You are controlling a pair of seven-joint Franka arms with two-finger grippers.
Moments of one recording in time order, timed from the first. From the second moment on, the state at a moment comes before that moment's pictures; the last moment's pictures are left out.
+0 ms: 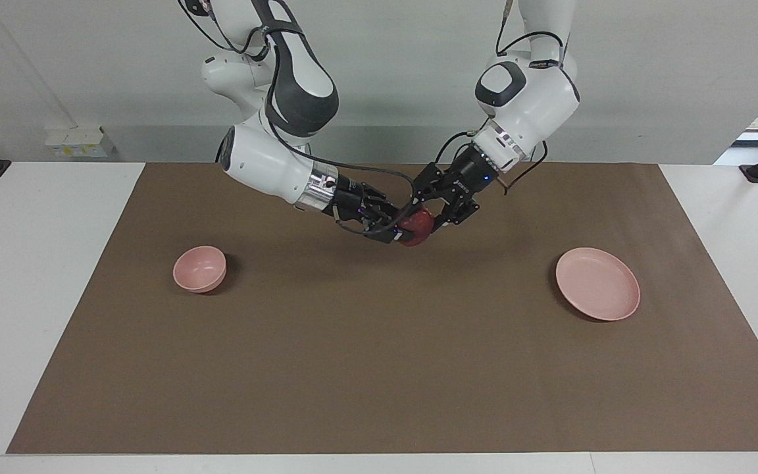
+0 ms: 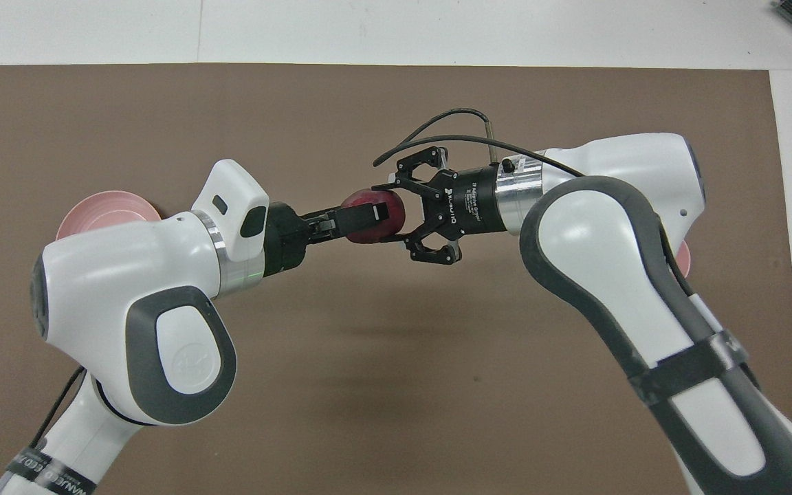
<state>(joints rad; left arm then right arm) -0.16 -0.02 -0.38 -2.03 -1.01 2.55 0.11 0.43 0.24 -0.07 -1.75 1.11 2.11 1.10</state>
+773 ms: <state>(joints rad) -0.13 -0.01 -0.38 -2.04 -0.94 2.55 0.10 0.33 0.24 -0.08 -1.76 0.73 2.04 0.85</state>
